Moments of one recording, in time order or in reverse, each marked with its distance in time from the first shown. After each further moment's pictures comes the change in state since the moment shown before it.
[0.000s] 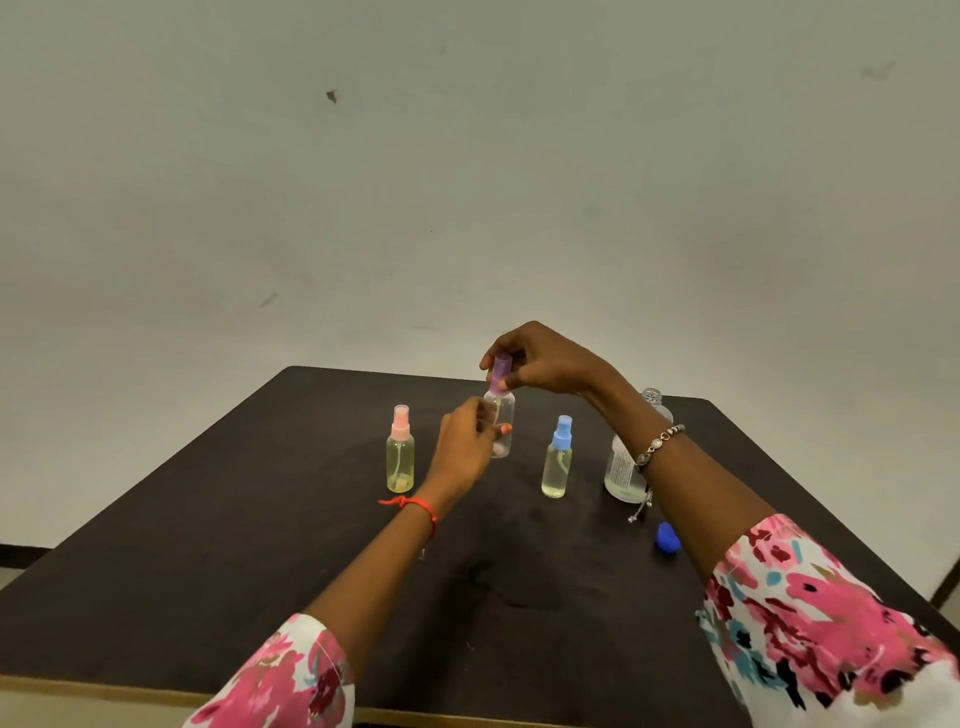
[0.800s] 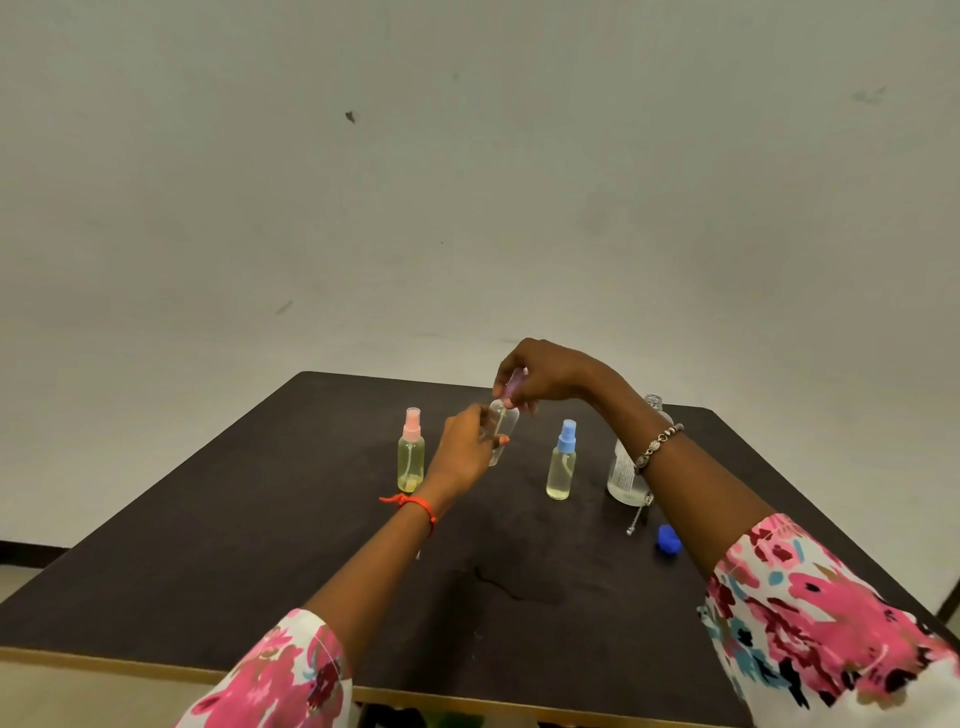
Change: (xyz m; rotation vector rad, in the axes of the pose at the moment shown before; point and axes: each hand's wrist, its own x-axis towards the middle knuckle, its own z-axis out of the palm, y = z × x) left_hand -0.010 0.002 -0.014 0.108 -0.047 0.015; right_hand -0.007 -0.022 0.002 -0.191 -0.128 0.159
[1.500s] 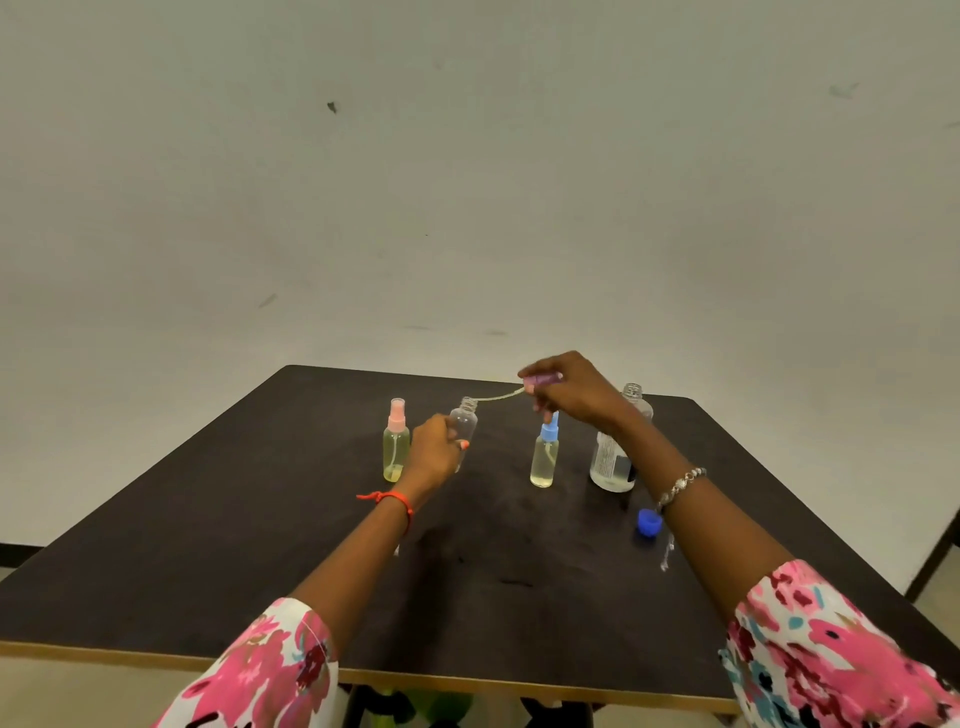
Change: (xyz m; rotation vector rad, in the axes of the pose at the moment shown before) left_hand -0.002 -0.021 0.001 0.088 0.004 -0.181; right_hand -0.038 0.045 0.024 0.440 0.331 0.091
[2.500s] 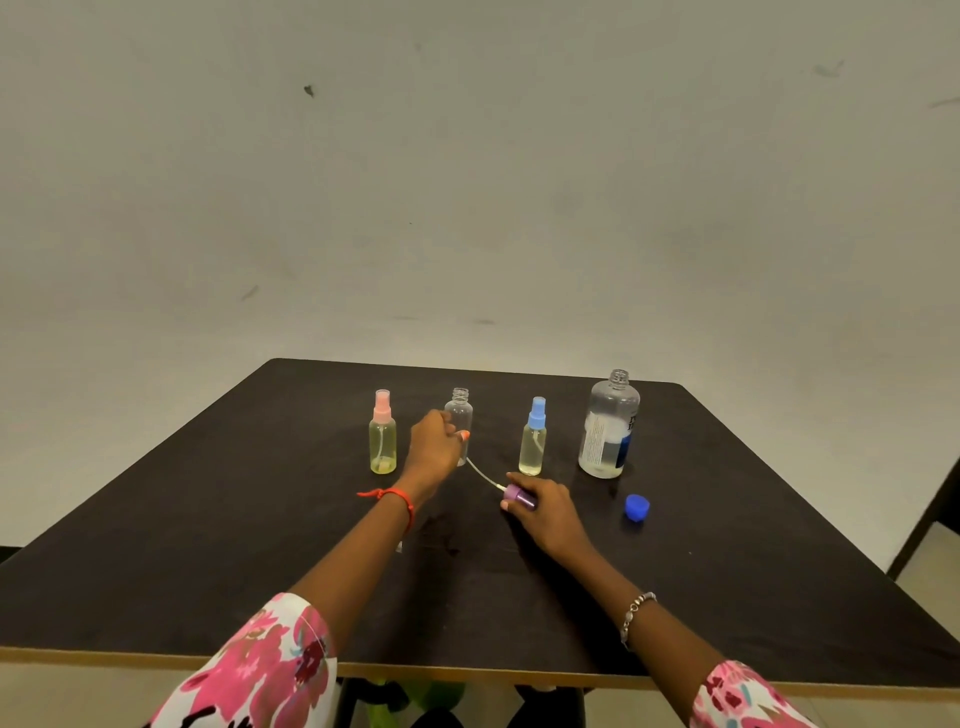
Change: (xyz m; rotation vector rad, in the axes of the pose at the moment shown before) left_hand -0.002 0.004 0.020 -0.196 0.007 -0.084; right_hand -0.068 0.110 0.103 -0.044 0.094 0.153
